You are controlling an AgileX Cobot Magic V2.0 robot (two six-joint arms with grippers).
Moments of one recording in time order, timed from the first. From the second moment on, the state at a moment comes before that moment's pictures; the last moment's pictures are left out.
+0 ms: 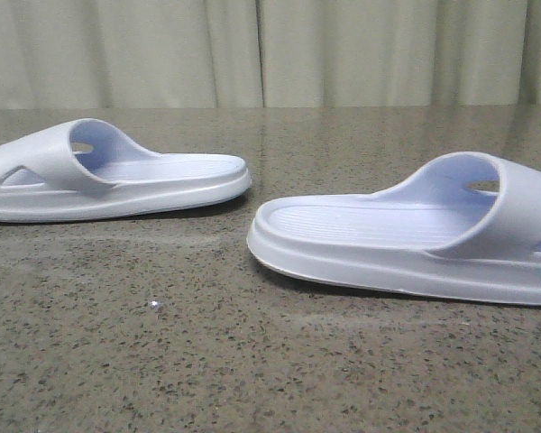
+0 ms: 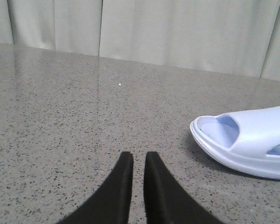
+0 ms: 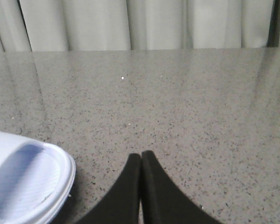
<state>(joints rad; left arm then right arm) 0.01 0.00 0.00 -0.05 0.15 -0.07 0.00 -0.01 0.01 -0.01 0.14 -0.01</state>
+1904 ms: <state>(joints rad) 0.01 0.70 -0.51 -0.67 0.57 0.41 -0.02 0.70 -0.54 0.32 0.71 -0.08</state>
